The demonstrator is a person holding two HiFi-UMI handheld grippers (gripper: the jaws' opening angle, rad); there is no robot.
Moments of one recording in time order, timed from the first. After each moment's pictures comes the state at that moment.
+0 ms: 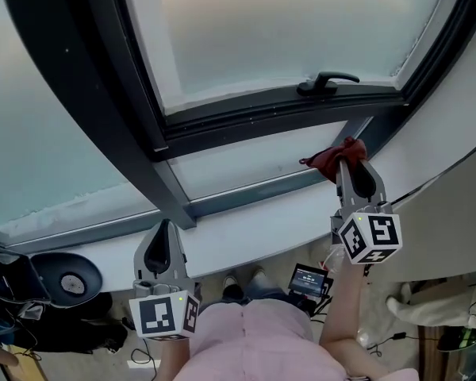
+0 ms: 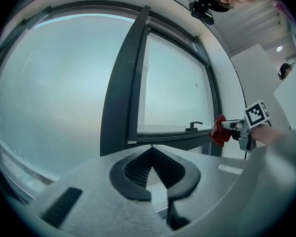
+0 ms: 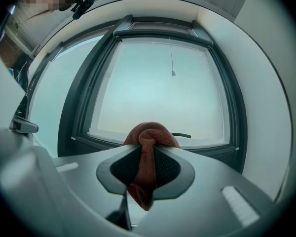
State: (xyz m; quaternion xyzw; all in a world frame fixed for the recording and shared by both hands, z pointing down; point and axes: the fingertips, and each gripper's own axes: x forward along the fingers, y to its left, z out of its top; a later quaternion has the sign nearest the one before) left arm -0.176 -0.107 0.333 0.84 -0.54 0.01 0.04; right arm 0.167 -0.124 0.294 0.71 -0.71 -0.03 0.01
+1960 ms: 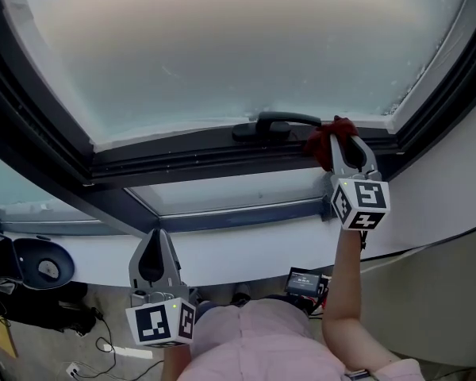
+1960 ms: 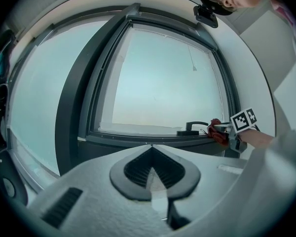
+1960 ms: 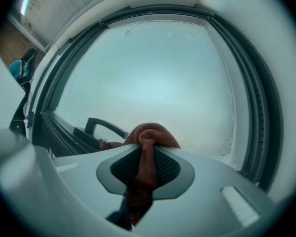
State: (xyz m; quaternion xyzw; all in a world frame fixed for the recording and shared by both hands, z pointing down) left arm 0.023 -0.159 0.329 0.77 -0.63 0.00 0.05; right arm 0.380 -0.307 0.294 0.65 -0.75 -0.07 0.06
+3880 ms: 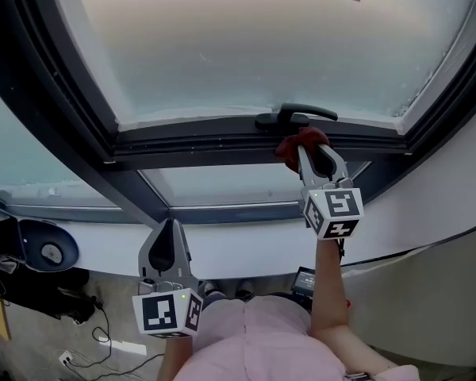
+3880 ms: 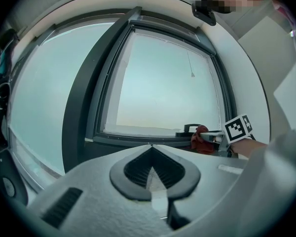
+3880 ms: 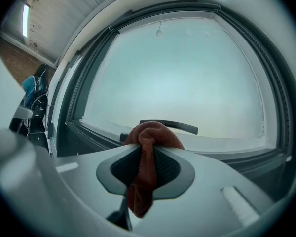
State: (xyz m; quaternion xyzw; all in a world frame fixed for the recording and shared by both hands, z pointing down) left arm 0.009 -0.130 0.326 0.78 -0.63 -0.01 0.04; right arm 0.266 -0.278 0.319 0.58 -0.81 -0.04 0.04
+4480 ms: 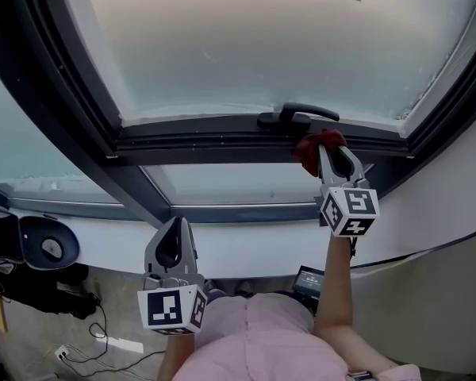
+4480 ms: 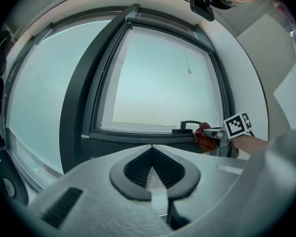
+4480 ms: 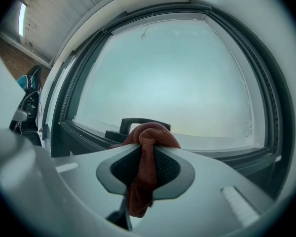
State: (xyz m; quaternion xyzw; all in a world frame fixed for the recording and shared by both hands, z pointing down) left arm 0.023 -0.127 0.335 0.78 -0.62 0.00 0.05; right arm 0.311 -0.279 0.320 0.60 -0.80 -0.04 0.03
